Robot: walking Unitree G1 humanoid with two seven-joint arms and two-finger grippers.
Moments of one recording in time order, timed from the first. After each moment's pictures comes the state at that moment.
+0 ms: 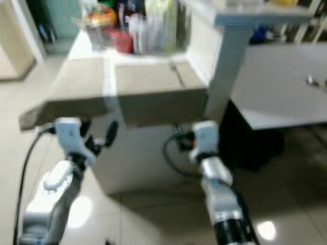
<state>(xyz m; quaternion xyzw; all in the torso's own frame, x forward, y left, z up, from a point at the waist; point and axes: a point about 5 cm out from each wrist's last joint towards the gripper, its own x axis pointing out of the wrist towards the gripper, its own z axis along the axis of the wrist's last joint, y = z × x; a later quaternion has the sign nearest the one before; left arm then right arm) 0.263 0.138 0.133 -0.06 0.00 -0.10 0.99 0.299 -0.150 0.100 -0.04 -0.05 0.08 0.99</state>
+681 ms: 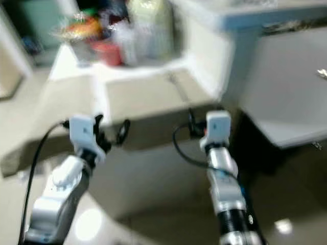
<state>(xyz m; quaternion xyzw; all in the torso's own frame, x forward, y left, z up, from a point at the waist) 0.266 0.124 0.138 -0.02 -0.01 -0.13 0.99 0.311 -0.152 0.116 -0.05 -0.09 0.04 0.99</state>
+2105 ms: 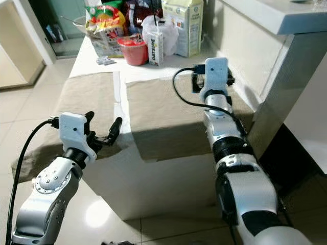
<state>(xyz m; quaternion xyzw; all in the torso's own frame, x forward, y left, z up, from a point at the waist) 0.260 0.135 0.147 0.00 -0.01 -0.13 0.99 0.401 -0.171 0.183 -0.08 -0.03 -0.06 0.99</state>
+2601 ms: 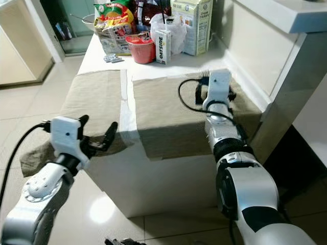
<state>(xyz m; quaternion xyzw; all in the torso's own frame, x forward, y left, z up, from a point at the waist) 0.242 0.145 0.153 0.02 0.00 -0.13 0.99 0.400 -0.172 0.155 -0.05 0.05 -0.07 0.99</state>
